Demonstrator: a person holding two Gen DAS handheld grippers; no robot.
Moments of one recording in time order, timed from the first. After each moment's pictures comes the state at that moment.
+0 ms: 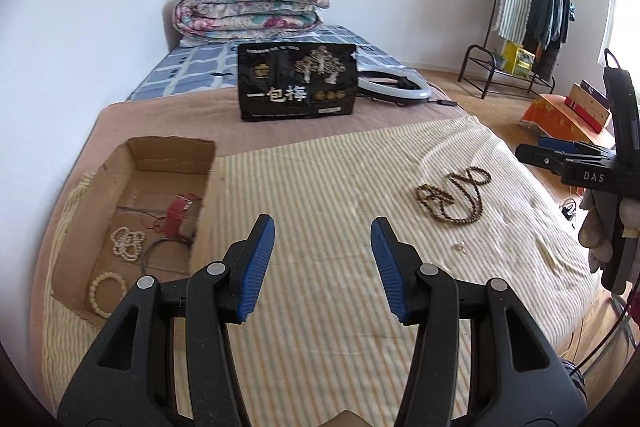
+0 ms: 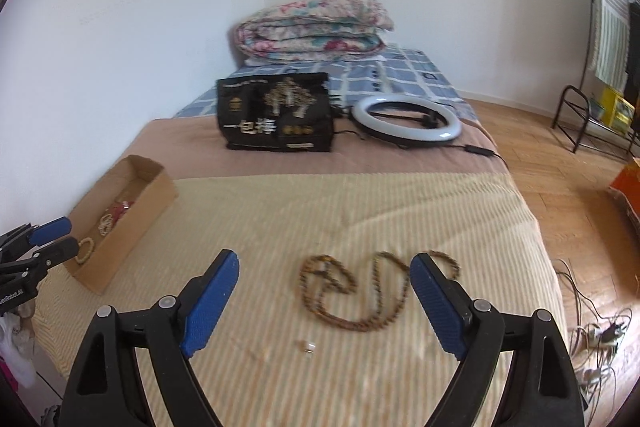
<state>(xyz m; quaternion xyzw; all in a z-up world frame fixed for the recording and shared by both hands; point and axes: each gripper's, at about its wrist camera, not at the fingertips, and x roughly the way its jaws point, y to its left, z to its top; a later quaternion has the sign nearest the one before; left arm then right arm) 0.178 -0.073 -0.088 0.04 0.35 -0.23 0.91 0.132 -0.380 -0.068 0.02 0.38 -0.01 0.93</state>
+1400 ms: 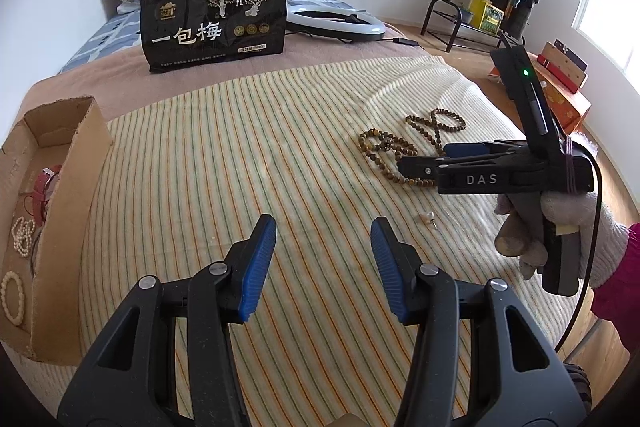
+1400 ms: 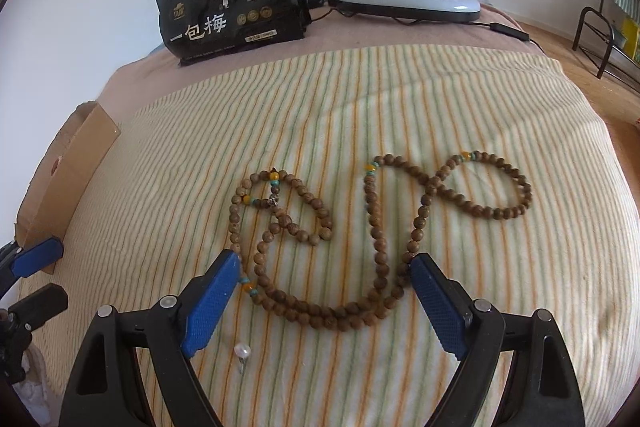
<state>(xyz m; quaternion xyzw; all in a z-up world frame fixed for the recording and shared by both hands) 0.193 -0.159 -0.165 0.06 0.41 -0.30 0.86 0.191 -0.415 -0.204 0.08 0.49 0.01 0.87</state>
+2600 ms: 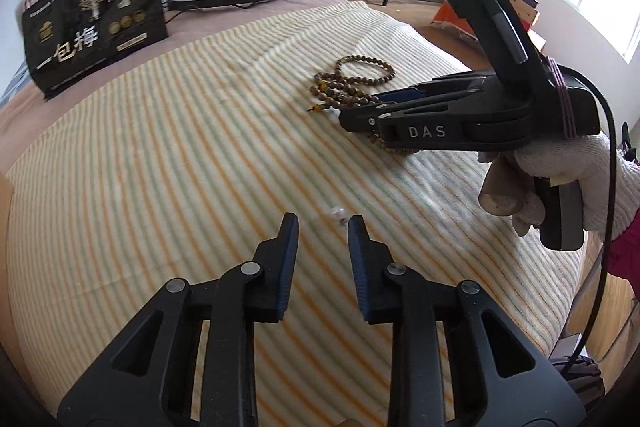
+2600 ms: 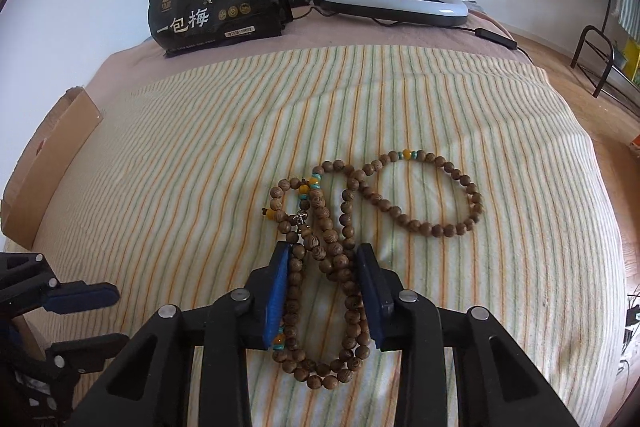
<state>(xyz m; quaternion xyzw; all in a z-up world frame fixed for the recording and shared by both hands) 0.182 -0.258 -0.205 0.13 0.43 -0.41 0.79 0.188 -0.449 -0.209 0.03 0.49 0.01 0.87</state>
